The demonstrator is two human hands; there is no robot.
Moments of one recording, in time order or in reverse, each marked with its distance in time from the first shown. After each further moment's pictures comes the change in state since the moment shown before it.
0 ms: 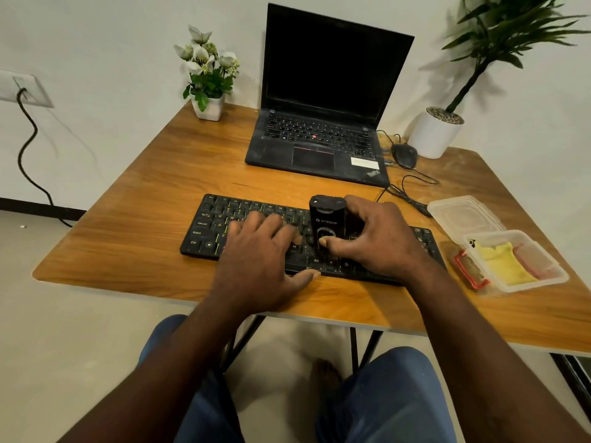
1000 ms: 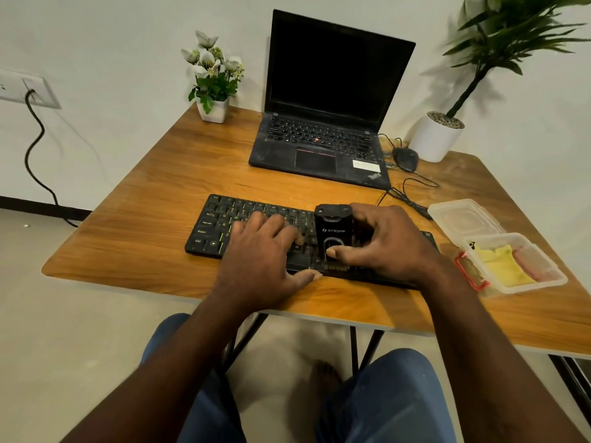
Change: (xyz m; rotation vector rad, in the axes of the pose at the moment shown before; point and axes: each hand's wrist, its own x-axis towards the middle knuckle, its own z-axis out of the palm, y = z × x) left_hand 0.000 -0.002 0.001 -0.004 0.000 0.001; right_hand -0.008 0.000 -0.010 0.017 -0.081 -0.020
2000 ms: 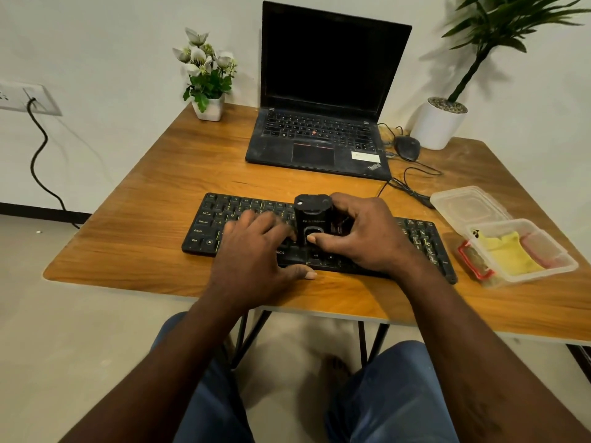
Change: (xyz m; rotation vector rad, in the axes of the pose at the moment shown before) left_hand -0.005 -0.003 -0.002 -0.070 0.055 0.007; right_hand 0.013 0.002 0.024 0.037 0.129 -0.093
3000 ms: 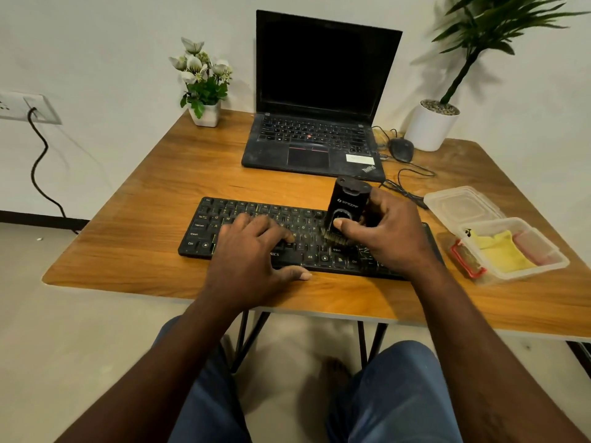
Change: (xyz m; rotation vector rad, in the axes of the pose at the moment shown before) left_hand 0.001 0.000 -0.001 -0.023 -0.021 0.002; right_hand -0.021 0.015 -0.020 0.078 0.208 0.178
